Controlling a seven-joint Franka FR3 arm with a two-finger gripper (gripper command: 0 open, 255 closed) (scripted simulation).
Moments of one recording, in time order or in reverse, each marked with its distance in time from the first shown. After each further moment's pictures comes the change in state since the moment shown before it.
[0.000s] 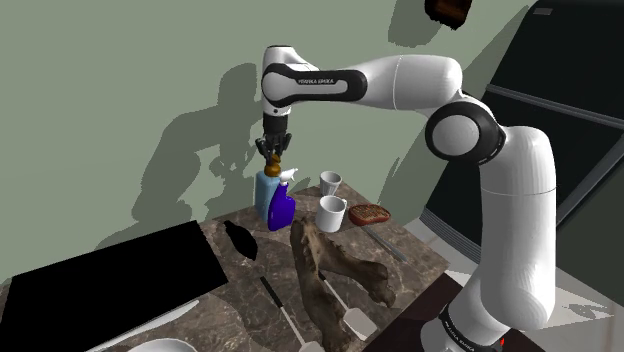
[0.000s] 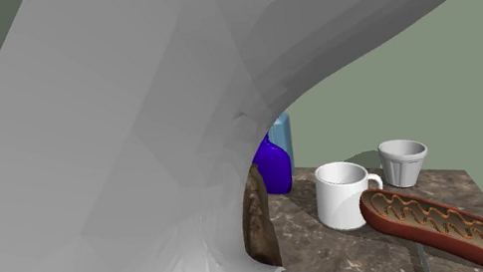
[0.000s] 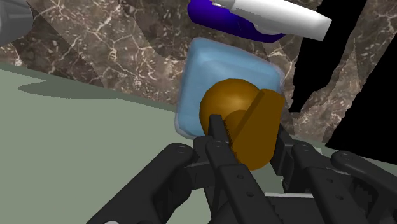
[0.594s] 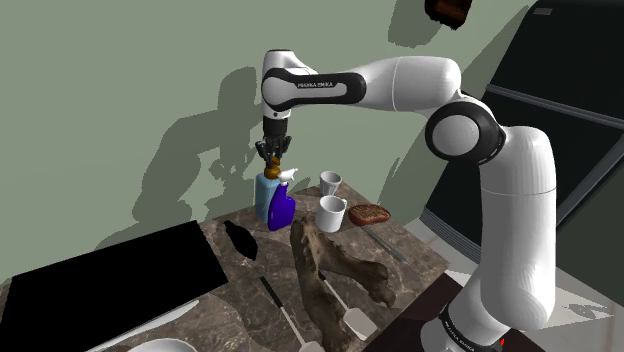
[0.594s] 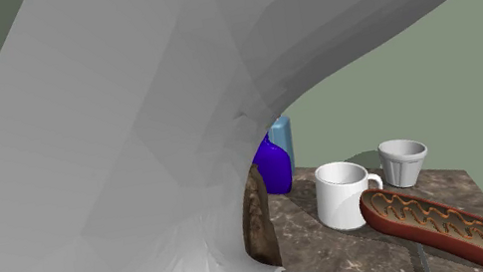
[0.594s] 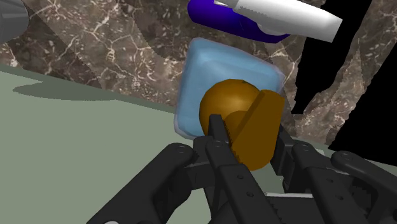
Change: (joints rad) arm -0.001 -0.001 0.000 -0.026 0.000 0.028 0.000
